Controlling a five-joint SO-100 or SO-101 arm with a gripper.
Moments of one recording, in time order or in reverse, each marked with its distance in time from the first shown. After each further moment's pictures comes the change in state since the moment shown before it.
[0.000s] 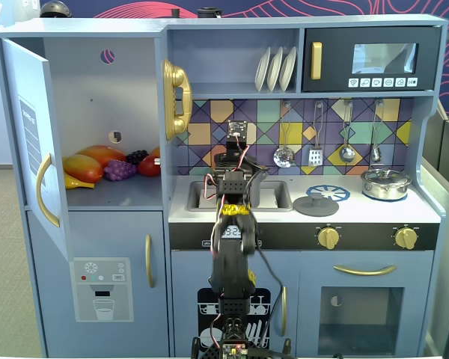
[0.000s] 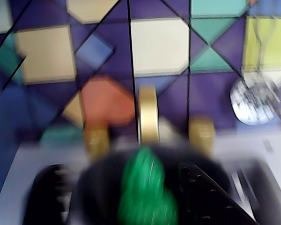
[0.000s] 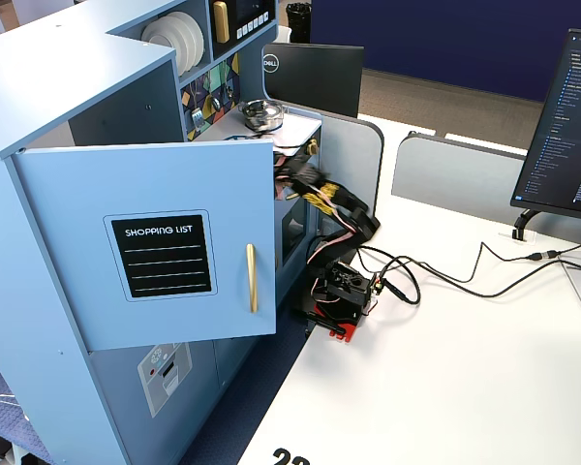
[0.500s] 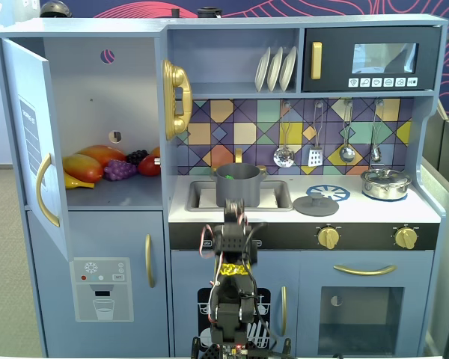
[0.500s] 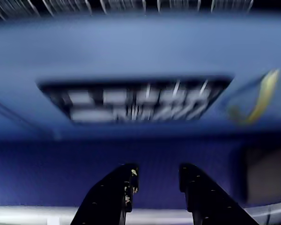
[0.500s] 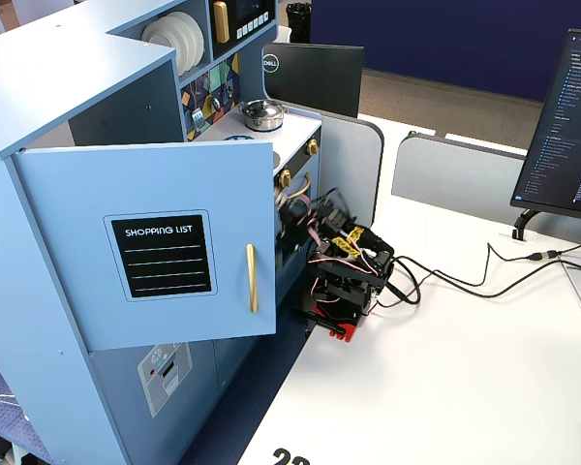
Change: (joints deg) arm 0.0 35.5 50.7 36.5 -5.5
